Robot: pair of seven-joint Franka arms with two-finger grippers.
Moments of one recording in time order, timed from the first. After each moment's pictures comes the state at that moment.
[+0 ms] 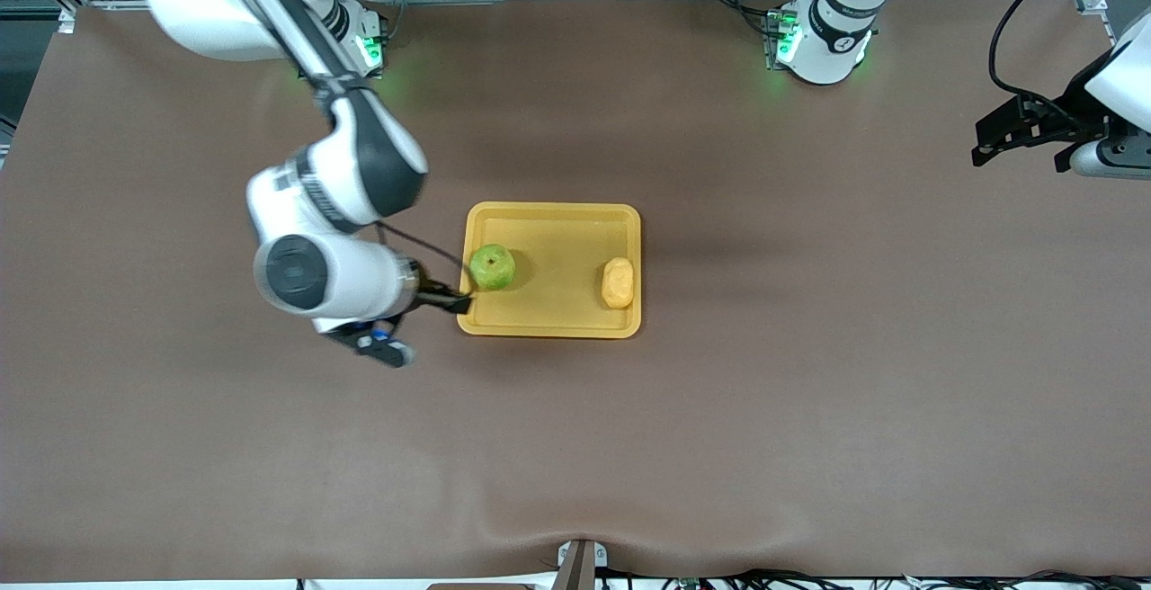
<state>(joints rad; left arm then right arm) 0.05 -0.07 -0.11 -1.63 0.01 1.59 0.03 0.25 0.61 0.17 -1.25 0.12 1.67 0.81</state>
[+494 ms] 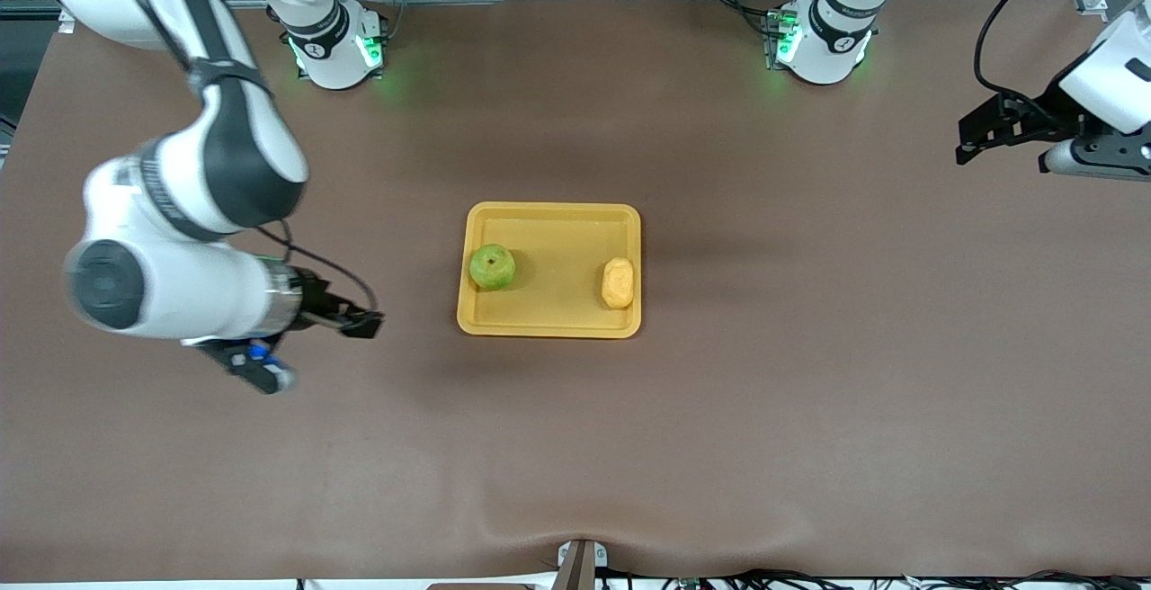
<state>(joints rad) 0.04 -0.07 -0.14 -1.63 0.01 1.59 0.03 0.11 0.60 0.16 -1.09 0.12 1.52 0.81</state>
